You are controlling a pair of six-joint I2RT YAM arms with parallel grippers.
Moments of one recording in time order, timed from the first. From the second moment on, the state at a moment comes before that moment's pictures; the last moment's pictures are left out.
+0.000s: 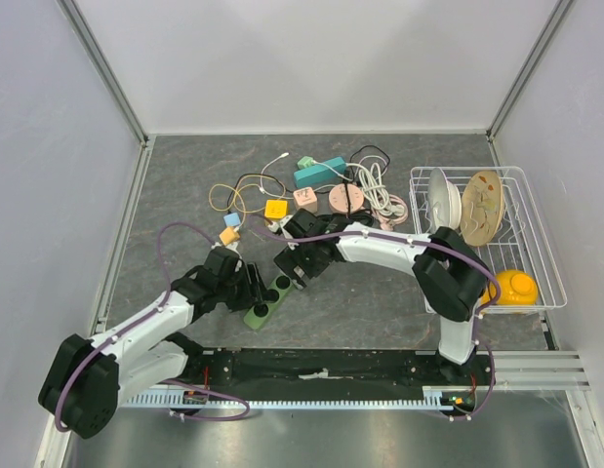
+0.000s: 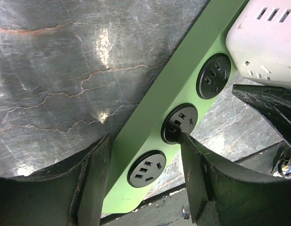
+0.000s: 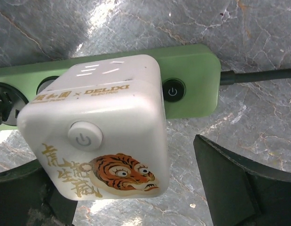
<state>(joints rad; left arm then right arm) -0.52 0.99 0.38 -0.35 0.16 -0.76 0.91 1.89 1.31 -0.54 -0.01 0.12</state>
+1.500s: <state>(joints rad) -0.50 1.87 1.46 -0.58 -0.24 -0.38 0.53 1.12 0.99 -0.51 0.03 0.17</state>
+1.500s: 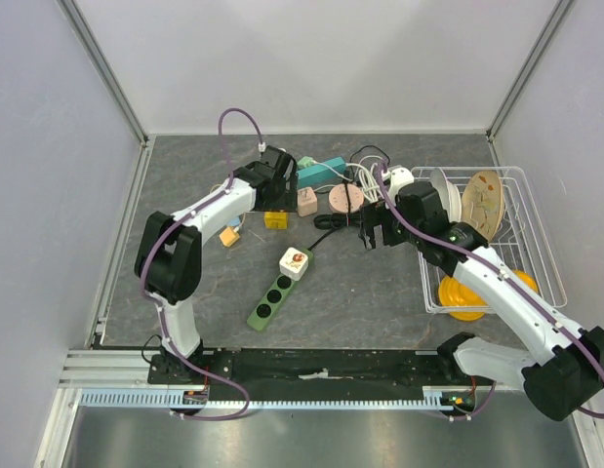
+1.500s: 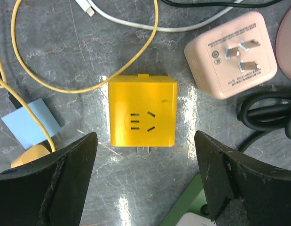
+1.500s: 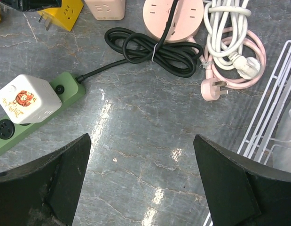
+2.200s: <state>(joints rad) -0.48 2.02 1.52 -0.65 -0.15 -0.34 0.49 1.12 0.97 -0.51 0.03 0.15</state>
